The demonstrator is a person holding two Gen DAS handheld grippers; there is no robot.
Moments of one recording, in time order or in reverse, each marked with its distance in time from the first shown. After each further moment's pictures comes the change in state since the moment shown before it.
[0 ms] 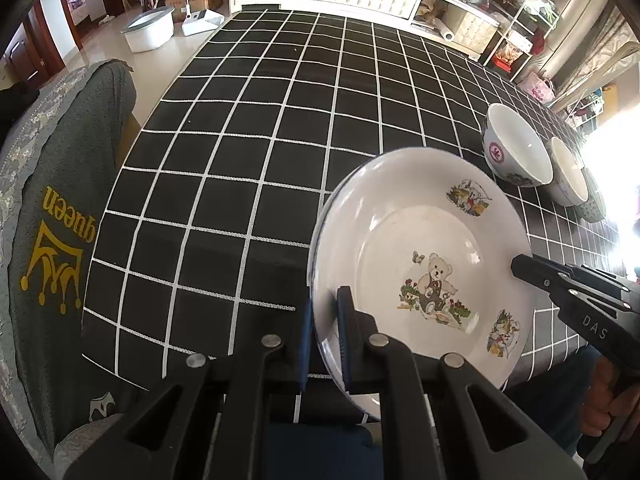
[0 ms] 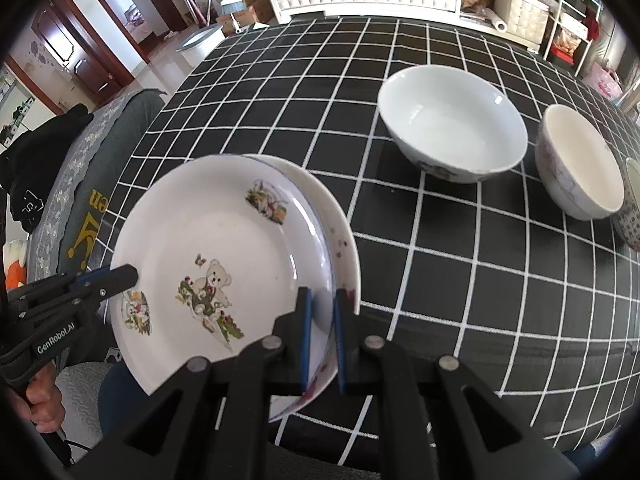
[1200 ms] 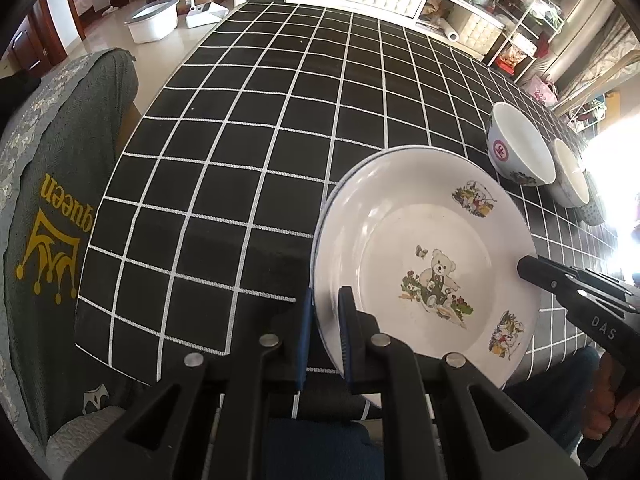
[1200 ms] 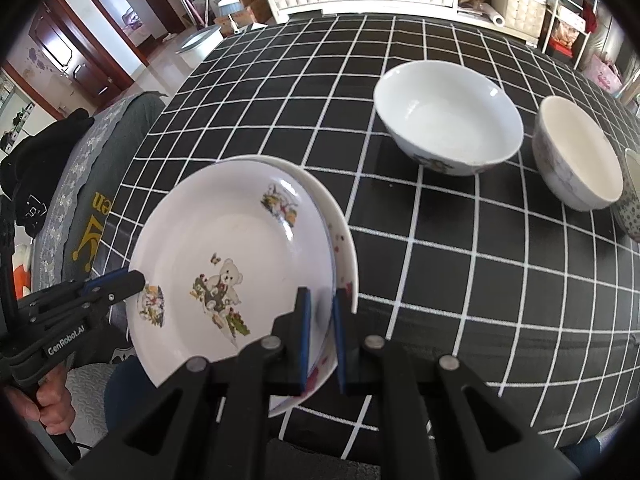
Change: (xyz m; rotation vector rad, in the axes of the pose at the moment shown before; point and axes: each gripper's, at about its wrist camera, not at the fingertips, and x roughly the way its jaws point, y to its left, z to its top) left arm 0.004 0.002 -0.006 -0.024 0.009 -0.009; right arm -0.007 -0.004 -0.004 0.023 0.004 0.009
